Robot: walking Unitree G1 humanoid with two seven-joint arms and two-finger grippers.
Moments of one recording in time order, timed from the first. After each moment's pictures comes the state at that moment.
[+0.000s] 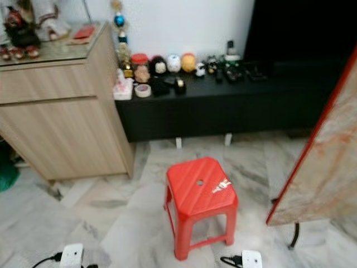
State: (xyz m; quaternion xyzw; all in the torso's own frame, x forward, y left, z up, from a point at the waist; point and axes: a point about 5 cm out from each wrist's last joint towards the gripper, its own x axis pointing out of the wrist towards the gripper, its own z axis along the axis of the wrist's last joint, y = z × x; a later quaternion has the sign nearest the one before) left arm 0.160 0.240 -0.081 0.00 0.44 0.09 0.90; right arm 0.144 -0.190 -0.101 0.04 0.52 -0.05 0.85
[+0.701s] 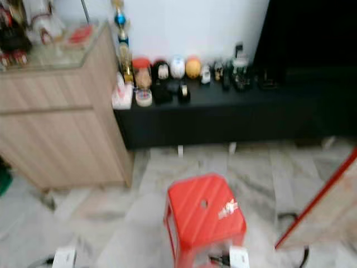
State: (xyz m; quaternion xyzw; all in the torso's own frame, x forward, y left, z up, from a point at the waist) left arm 0.159 0.245 -0.081 0.01 0.44 0.09 0.89; right arm 0.145 -0.183 -0.101 0.05 0.51 -0.05 0.85
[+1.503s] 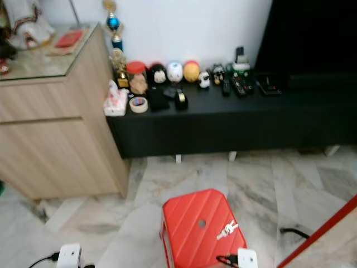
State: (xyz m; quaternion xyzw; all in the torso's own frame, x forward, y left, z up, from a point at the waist) left arm 0.165 0.236 -0.081 0.00 0.43 0.09 0.90; right arm 0.142 -0.191 -0.101 0.04 0.52 -0.05 0.85
